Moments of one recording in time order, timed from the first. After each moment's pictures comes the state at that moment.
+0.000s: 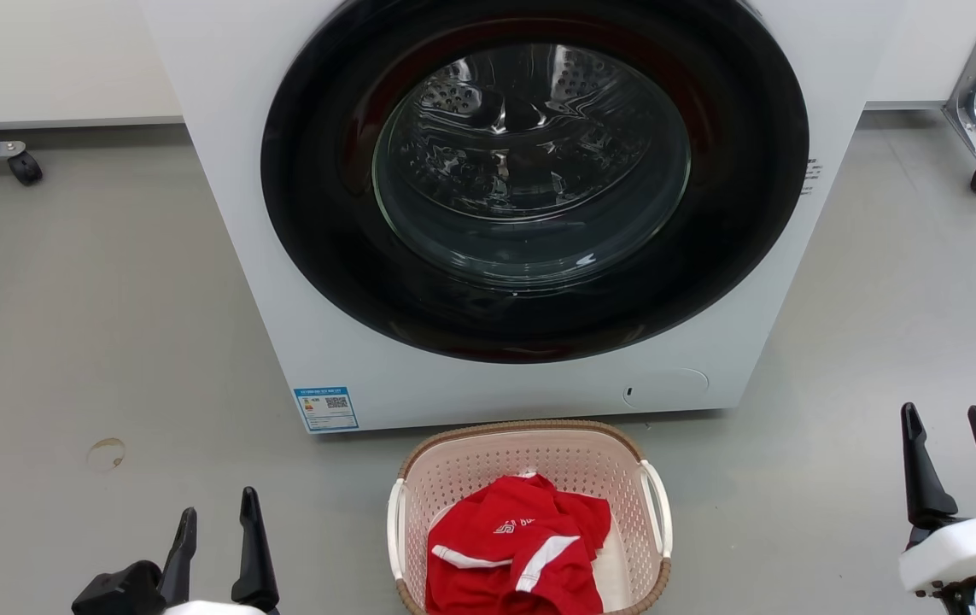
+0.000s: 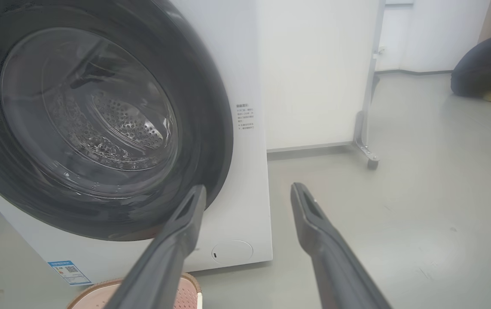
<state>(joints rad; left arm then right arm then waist) 0.06 0.07 -0.09 0.20 -0.49 0.08 -0.19 -0.02 -0.01 -0.04 0.26 0.34 0.13 -0.20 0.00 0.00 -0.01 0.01</state>
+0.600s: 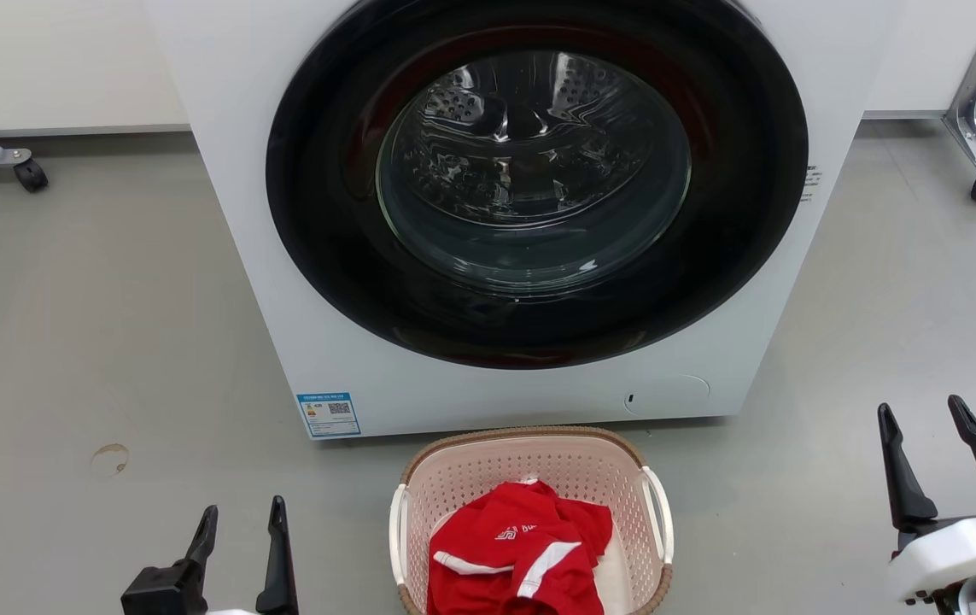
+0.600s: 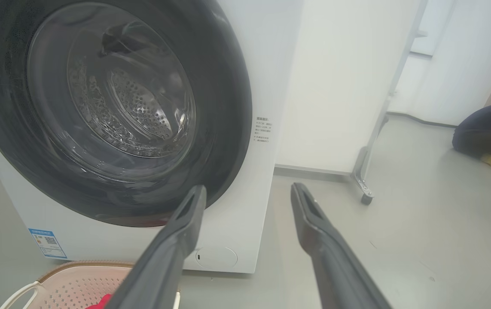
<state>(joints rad) 0.08 0.10 -0.16 0.19 -0.30 0.10 -0.17 -0.02 -0.02 -0.02 0.25 0.14 0.13 -0.24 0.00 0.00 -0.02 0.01</state>
